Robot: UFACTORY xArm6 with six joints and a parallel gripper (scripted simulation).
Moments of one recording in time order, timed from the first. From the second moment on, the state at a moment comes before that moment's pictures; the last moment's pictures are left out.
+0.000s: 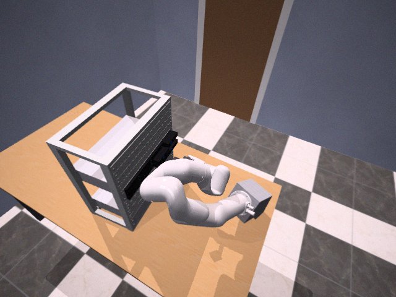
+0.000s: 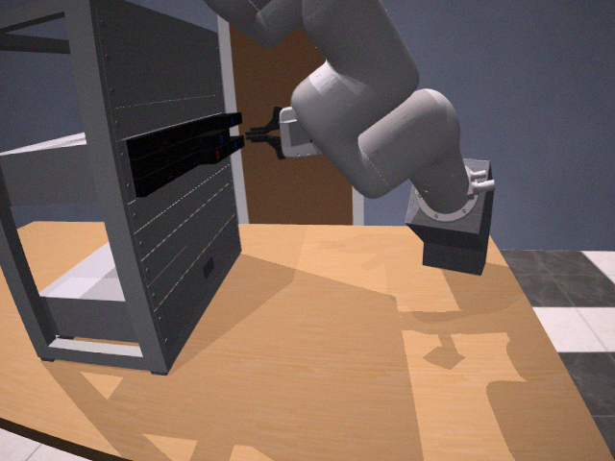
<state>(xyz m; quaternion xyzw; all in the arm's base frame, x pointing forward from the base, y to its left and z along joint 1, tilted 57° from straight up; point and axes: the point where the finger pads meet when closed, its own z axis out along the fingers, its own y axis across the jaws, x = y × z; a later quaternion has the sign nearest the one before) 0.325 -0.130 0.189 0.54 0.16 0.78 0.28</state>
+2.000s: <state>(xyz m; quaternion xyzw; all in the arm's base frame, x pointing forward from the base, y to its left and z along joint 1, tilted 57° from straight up) 0.387 -0.133 0.214 0.54 0.16 0.78 0.28</state>
